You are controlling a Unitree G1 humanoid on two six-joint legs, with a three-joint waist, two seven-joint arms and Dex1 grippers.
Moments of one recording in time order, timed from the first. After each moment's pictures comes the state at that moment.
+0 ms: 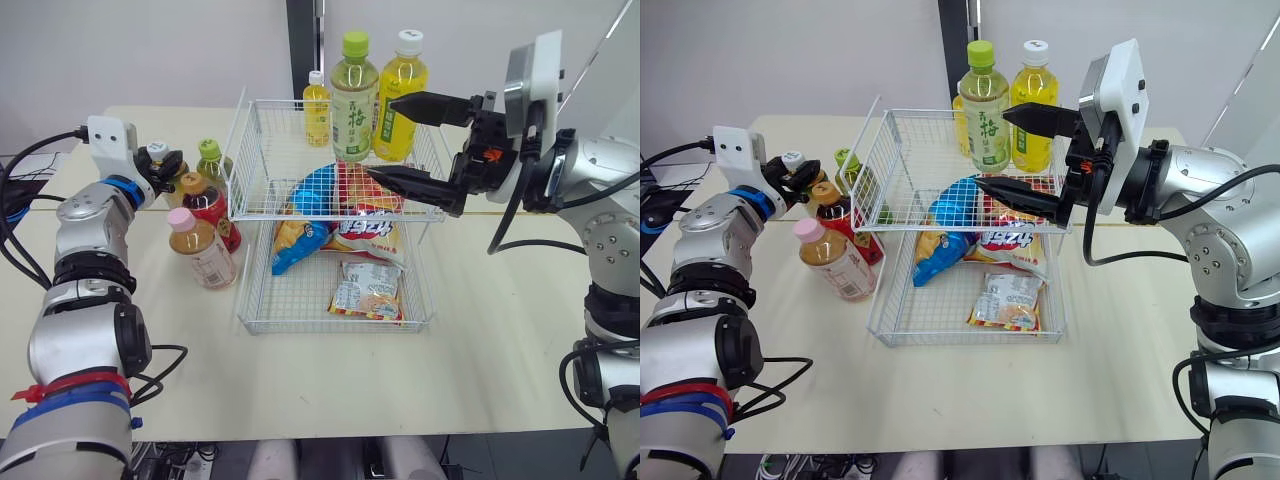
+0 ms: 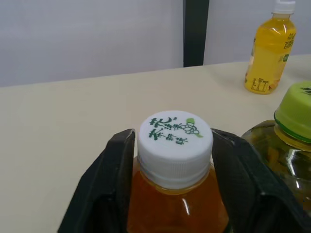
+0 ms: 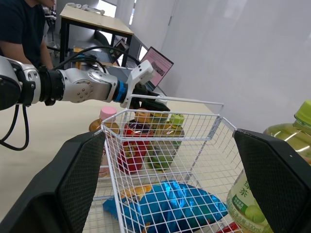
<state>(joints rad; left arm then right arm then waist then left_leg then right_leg) -1.08 0.71 0.24 1.15 -0.17 -0.03 -0.58 -0.89 -0.65 -0.05 -0.35 0.67 0.71 0.85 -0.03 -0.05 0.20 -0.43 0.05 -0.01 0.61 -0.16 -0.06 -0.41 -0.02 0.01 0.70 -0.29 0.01</state>
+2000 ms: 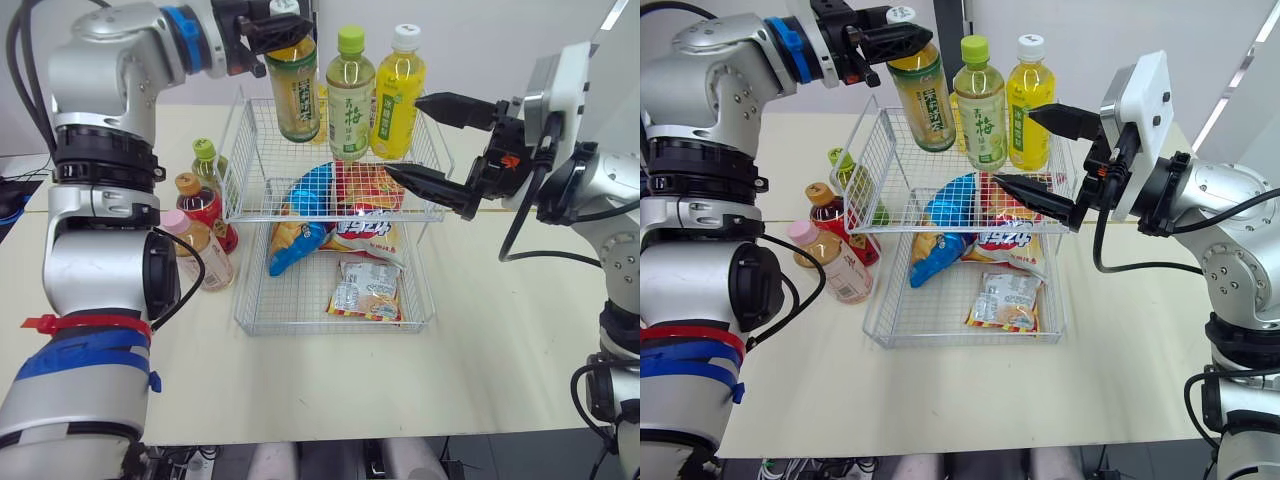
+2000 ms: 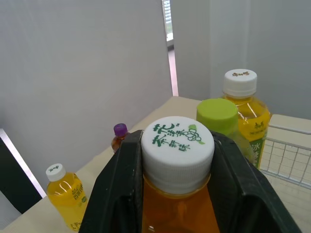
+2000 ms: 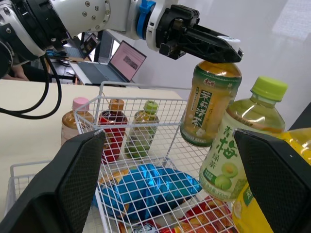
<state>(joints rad) -1.50 0.58 0.02 0.75 -0.24 0.46 -0.97 -0.80 -0.70 -0.10 -0.43 0.69 0.73 0.74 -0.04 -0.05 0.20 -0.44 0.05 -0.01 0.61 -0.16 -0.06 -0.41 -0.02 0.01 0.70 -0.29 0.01</state>
